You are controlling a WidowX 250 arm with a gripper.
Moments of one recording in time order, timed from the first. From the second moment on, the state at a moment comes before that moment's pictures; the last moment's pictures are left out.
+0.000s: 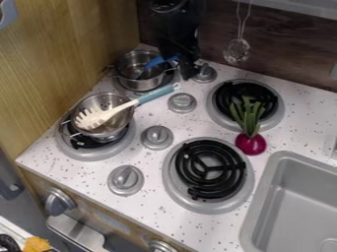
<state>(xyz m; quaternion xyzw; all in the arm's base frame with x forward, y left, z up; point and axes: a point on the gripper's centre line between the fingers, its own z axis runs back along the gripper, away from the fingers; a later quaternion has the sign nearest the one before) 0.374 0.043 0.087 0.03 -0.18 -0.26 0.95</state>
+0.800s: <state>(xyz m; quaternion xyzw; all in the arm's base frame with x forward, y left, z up) 0.397 0.110 0.075 0.09 -0.26 -0.34 0.90</state>
